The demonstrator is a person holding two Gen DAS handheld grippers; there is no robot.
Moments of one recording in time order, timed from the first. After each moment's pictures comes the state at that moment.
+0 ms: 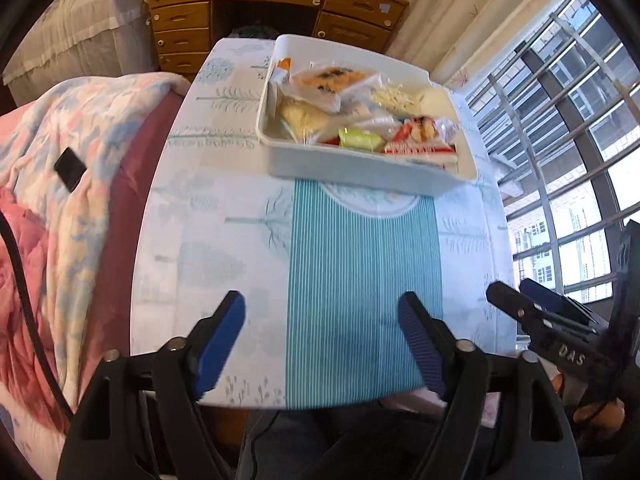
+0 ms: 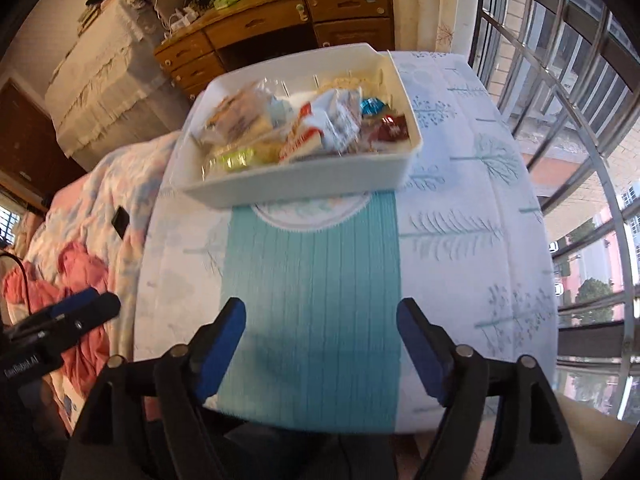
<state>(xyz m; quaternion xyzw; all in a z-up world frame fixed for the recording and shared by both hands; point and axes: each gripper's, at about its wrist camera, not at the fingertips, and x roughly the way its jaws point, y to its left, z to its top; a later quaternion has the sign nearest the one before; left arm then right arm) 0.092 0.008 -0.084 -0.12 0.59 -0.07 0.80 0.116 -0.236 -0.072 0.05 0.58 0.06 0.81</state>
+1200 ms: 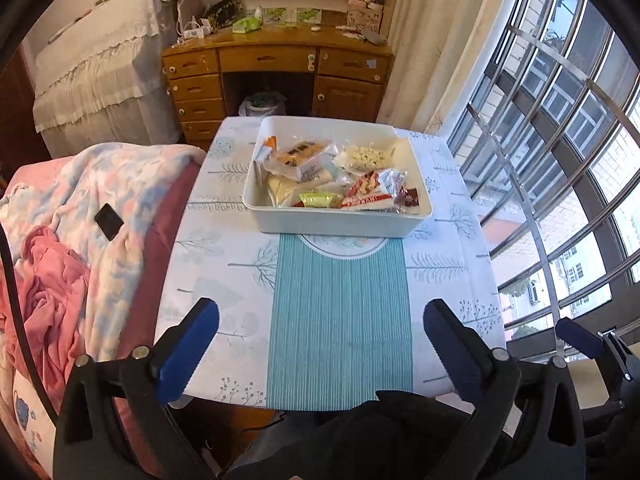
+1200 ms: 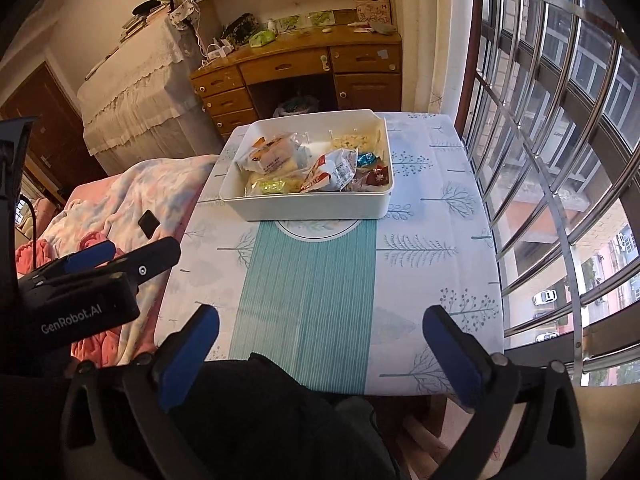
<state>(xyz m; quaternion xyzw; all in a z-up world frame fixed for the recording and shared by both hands) 0.044 -0.060 0.017 -0.06 0.49 -0.02 0.87 0.031 -0.255 0.033 0.02 0.50 0.09 0.86</state>
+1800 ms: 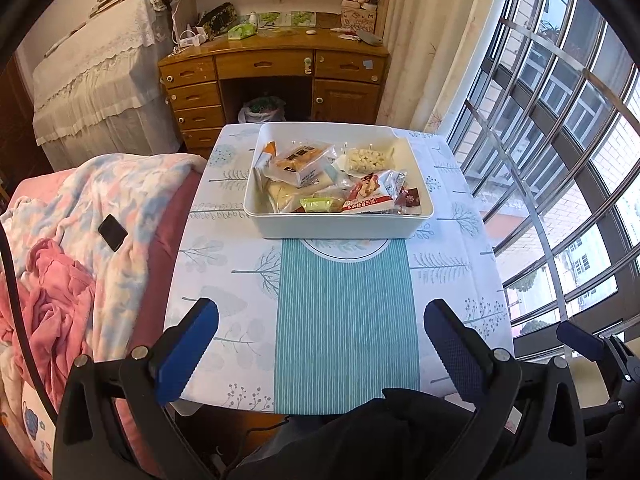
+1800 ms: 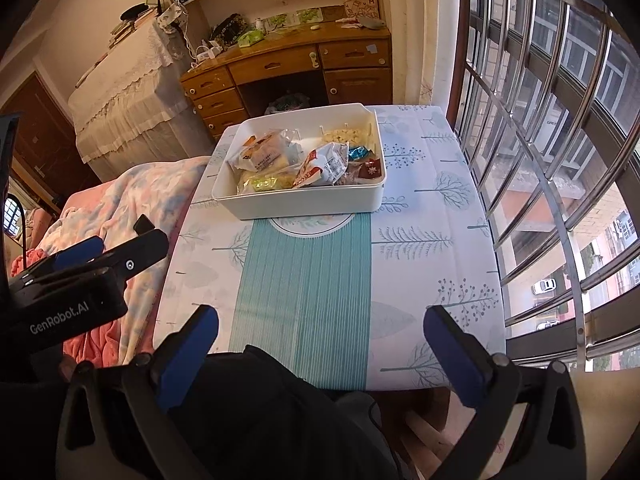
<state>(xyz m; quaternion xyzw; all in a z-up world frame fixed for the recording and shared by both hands) 0.045 -0.067 0.019 -0.04 0.49 -0.02 0.87 0.032 -0.259 0.027 0.03 0.51 0.07 0.86</state>
